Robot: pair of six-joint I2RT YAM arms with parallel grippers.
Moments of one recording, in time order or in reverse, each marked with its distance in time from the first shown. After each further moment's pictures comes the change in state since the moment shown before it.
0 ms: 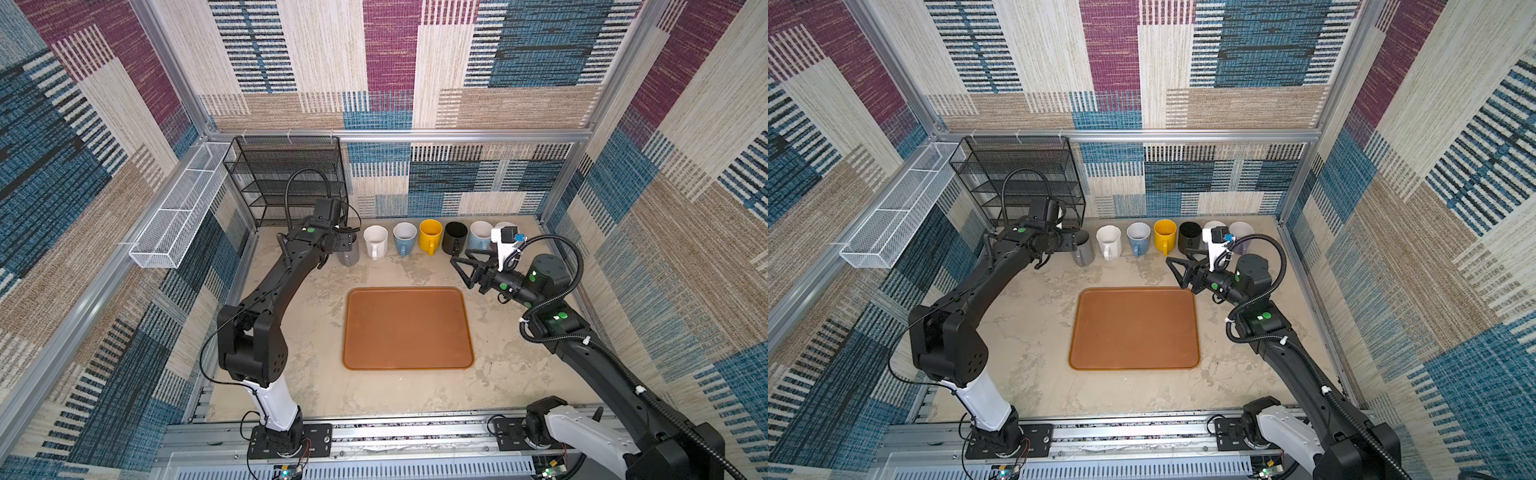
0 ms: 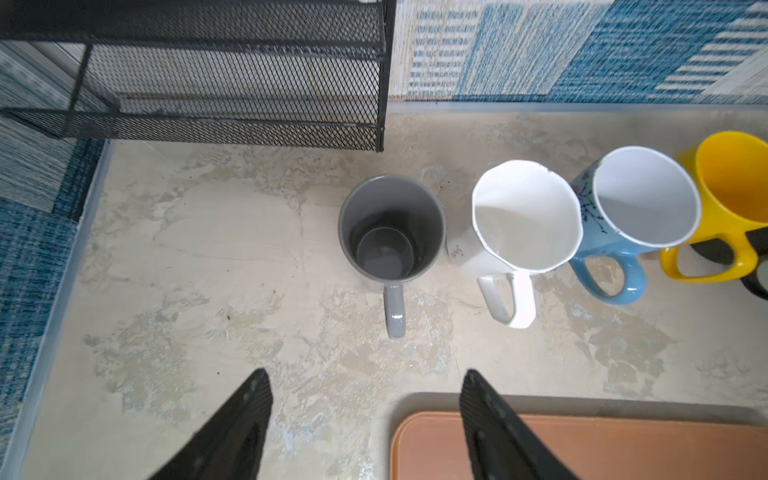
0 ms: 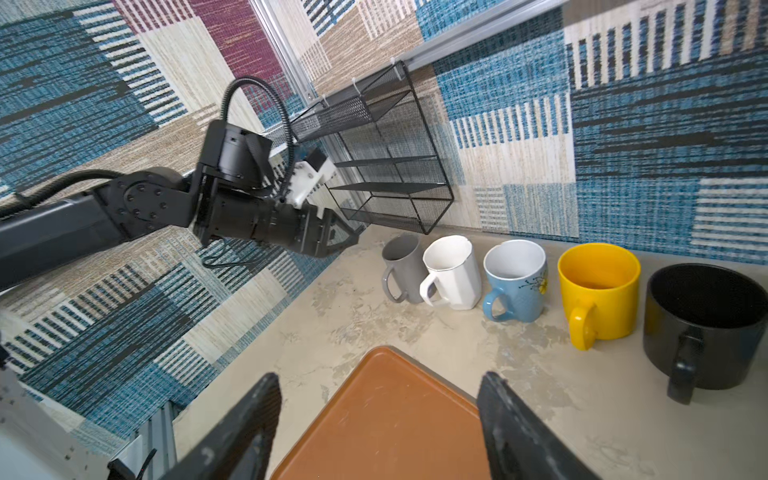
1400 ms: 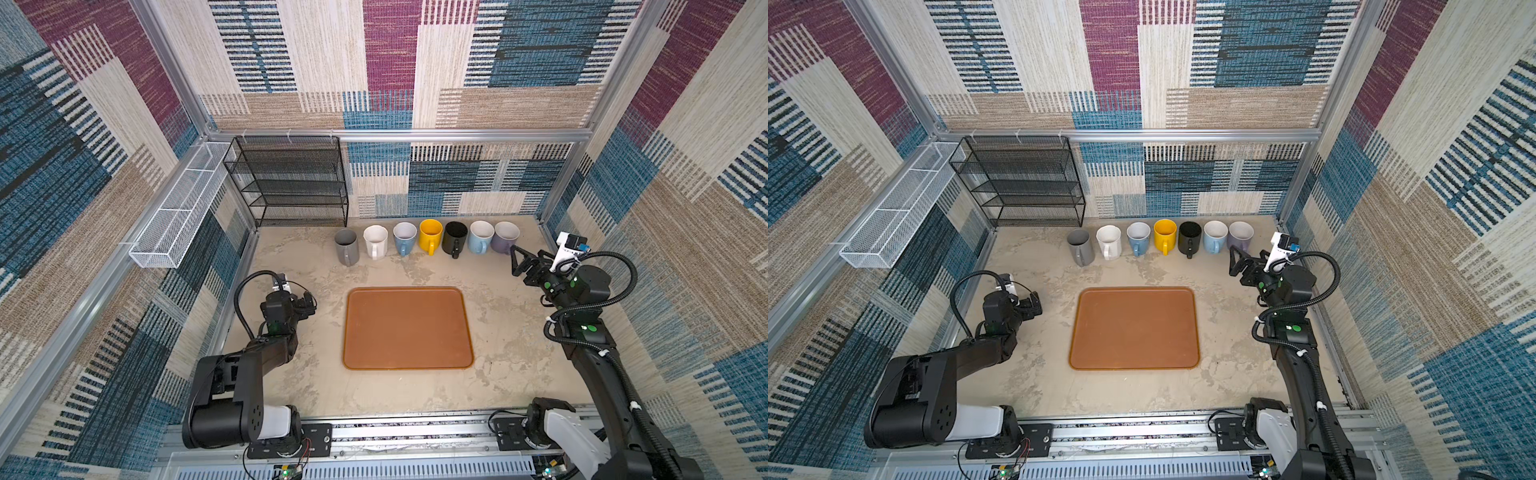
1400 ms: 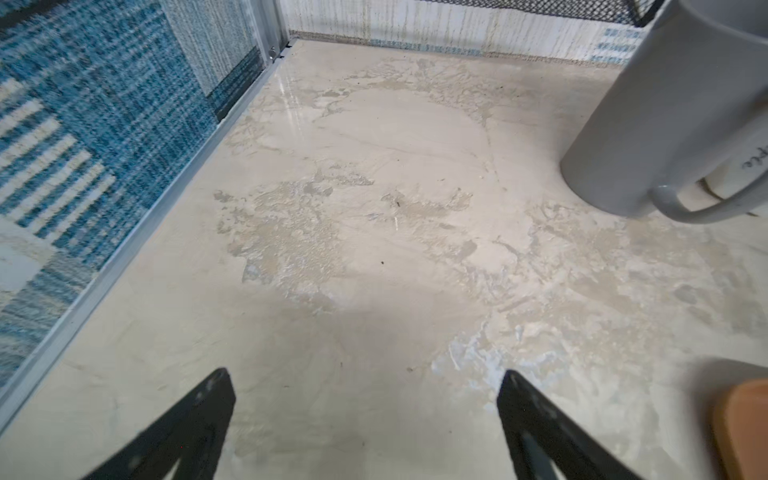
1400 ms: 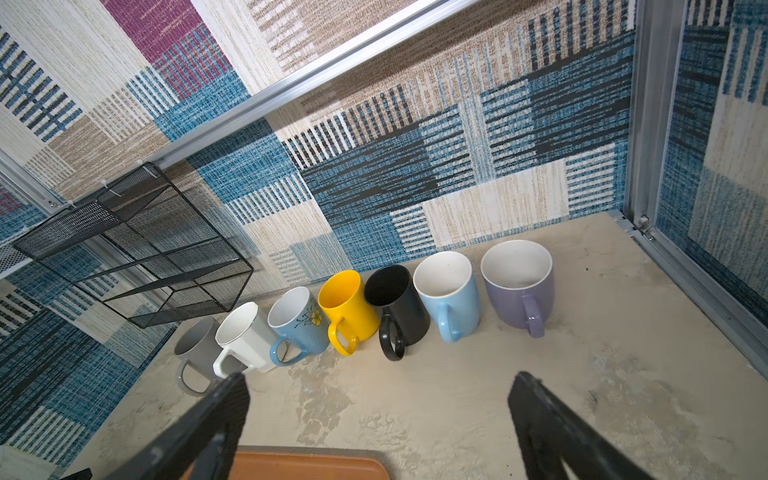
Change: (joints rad) left arm 0.332 -0.315 -1.265 1.271 0.070 0.117; right arm -0.441 -0.087 -0.134 0.010 0.167 -0.008
